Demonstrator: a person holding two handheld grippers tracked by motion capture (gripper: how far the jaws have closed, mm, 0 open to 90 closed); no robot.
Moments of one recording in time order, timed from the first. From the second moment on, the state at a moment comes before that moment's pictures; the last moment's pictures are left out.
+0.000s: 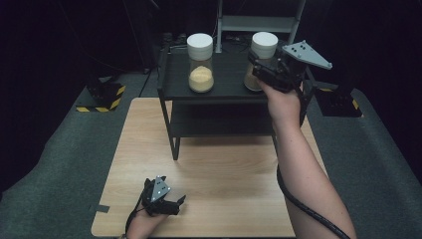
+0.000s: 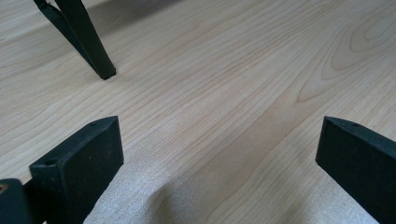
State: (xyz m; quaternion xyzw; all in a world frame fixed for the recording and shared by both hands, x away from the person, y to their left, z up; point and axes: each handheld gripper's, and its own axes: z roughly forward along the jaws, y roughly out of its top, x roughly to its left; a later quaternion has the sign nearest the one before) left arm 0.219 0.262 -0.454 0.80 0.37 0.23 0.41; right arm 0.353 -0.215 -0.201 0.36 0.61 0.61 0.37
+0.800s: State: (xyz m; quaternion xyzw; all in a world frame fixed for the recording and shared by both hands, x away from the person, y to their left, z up) left arm 0.220 0.261 -0.453 0.81 0.37 0.23 0.40; right arm 0.339 -0.220 -0.201 0.36 0.61 0.60 0.36
